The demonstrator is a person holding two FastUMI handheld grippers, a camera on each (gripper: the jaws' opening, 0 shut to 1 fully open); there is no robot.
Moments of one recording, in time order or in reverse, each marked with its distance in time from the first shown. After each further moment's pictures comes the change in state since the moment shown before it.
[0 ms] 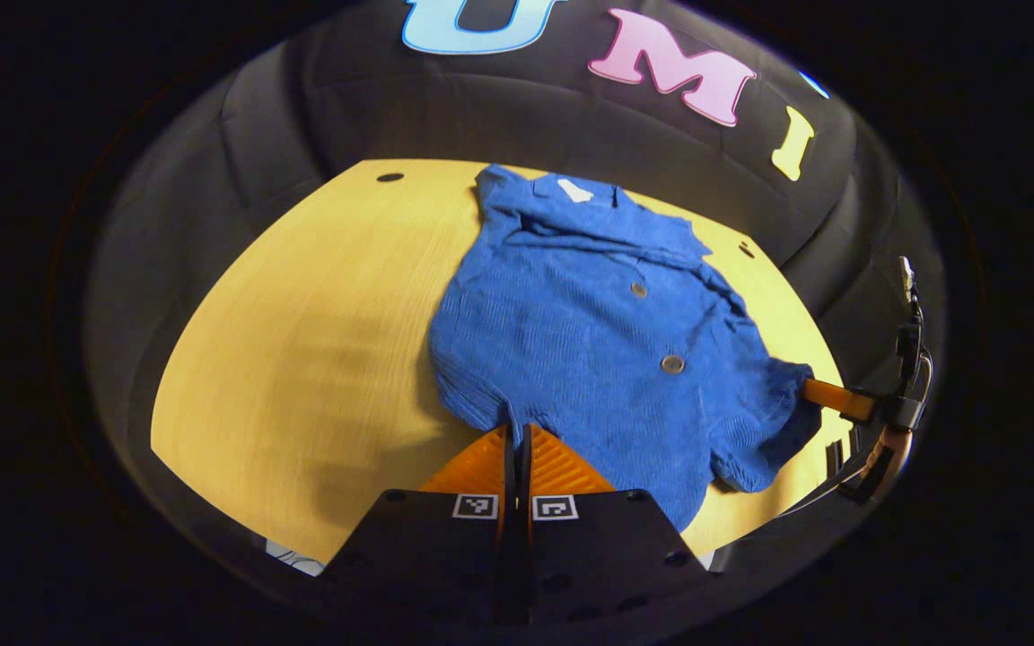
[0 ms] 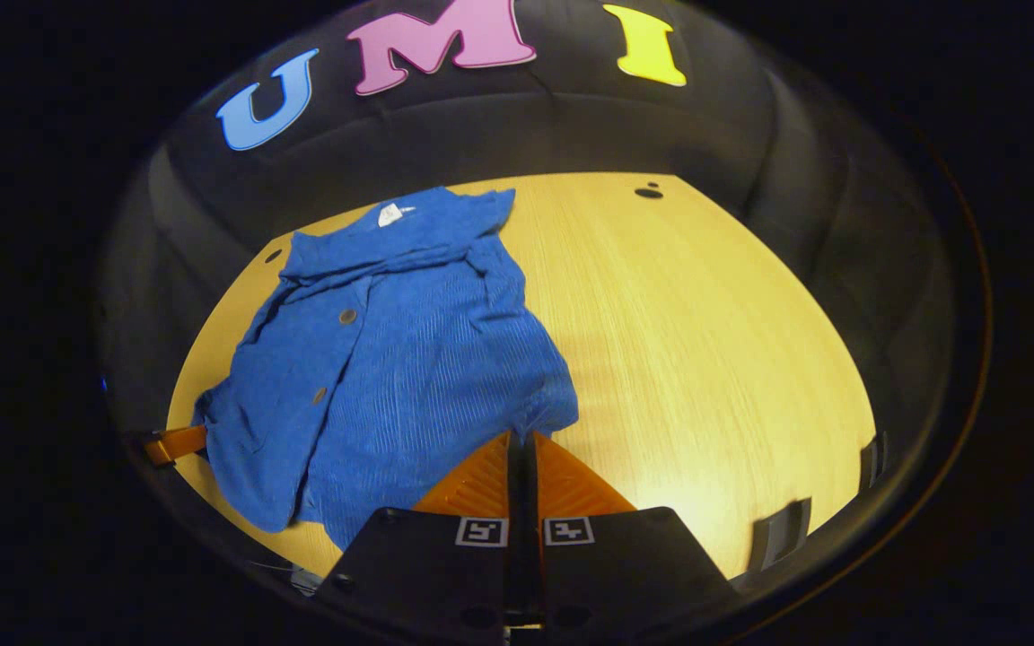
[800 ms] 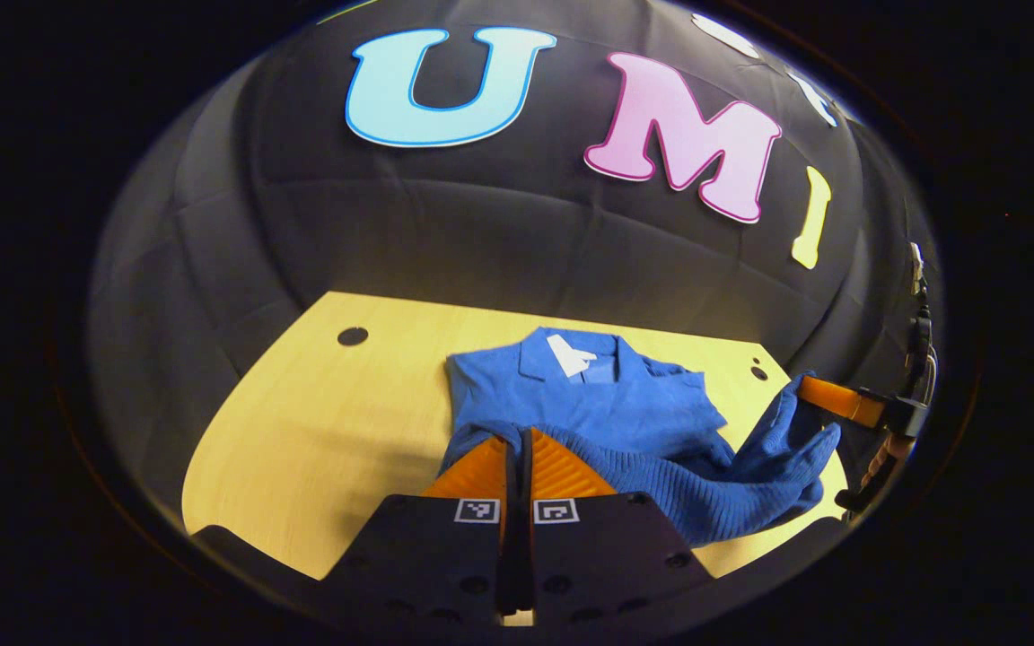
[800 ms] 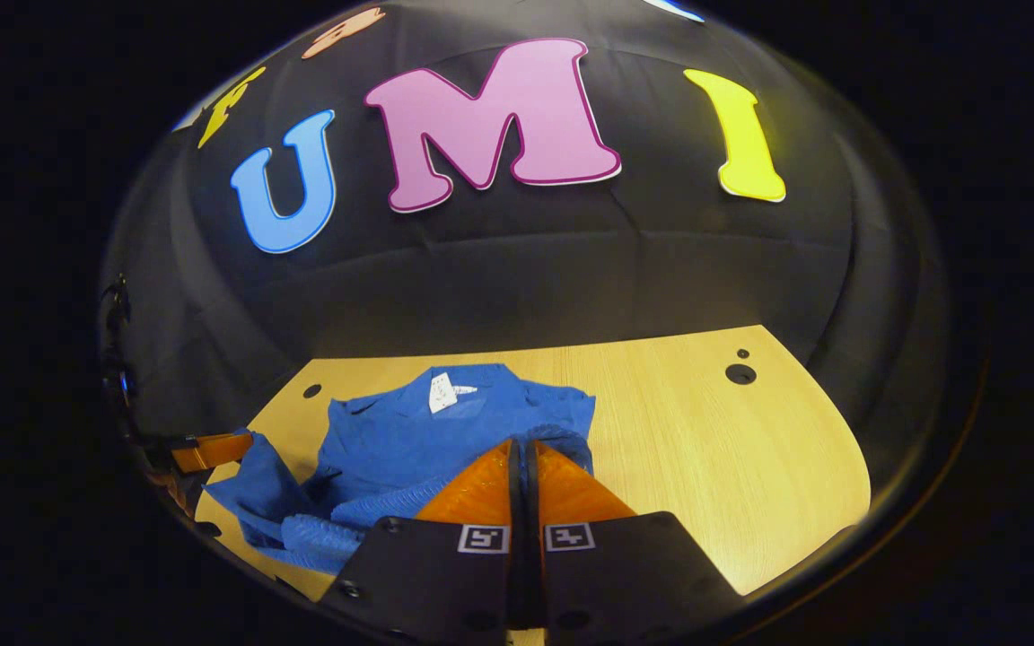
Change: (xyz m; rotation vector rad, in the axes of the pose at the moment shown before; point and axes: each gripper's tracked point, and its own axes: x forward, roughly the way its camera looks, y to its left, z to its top) left arm 0.074 -0.006 0.244 0.029 -0.301 0.028; right arm 0.078 0.064 0.243 -0.001 -0.338 0.165
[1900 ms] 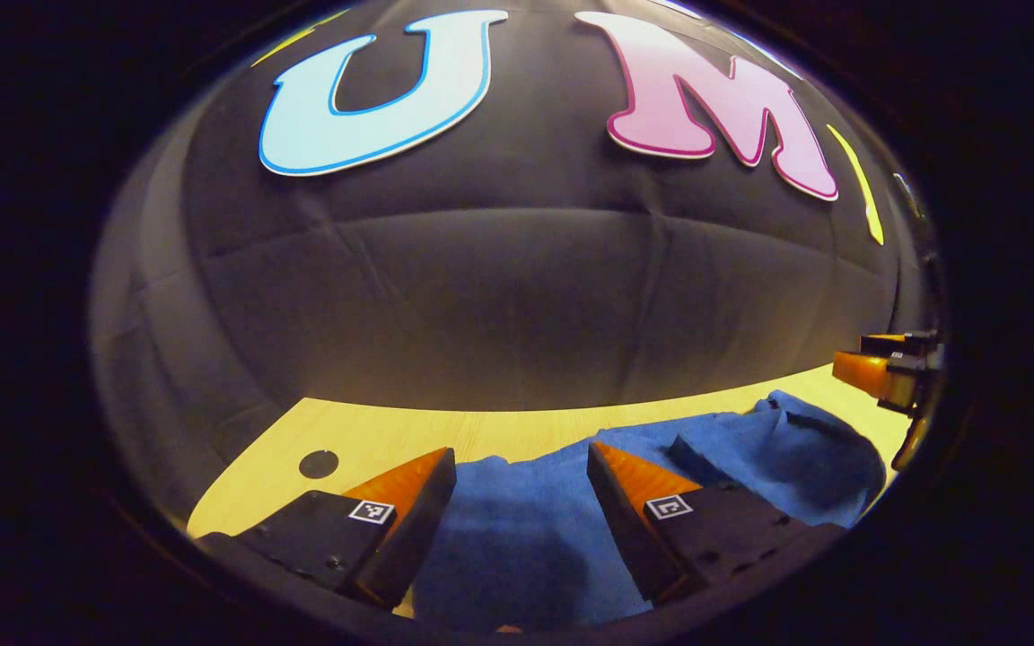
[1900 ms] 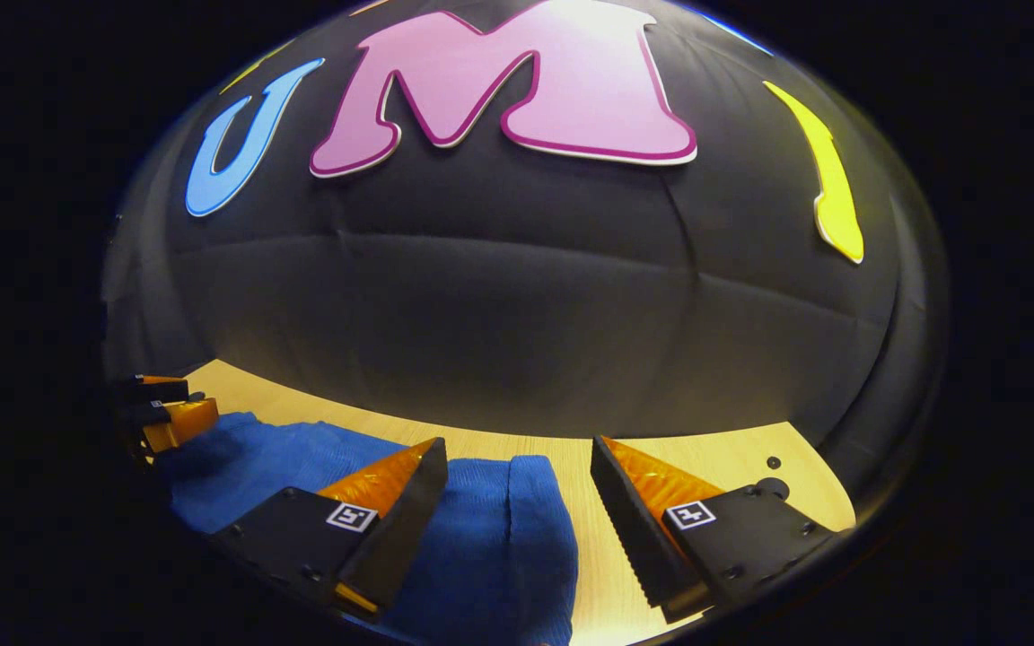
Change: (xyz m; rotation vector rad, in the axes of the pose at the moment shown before) left arm 0.194 0.009 0.087 0.138 -0.243 0.113; right arm 0.187 -0.043 0.051 -0.202 -0.175 -0.107
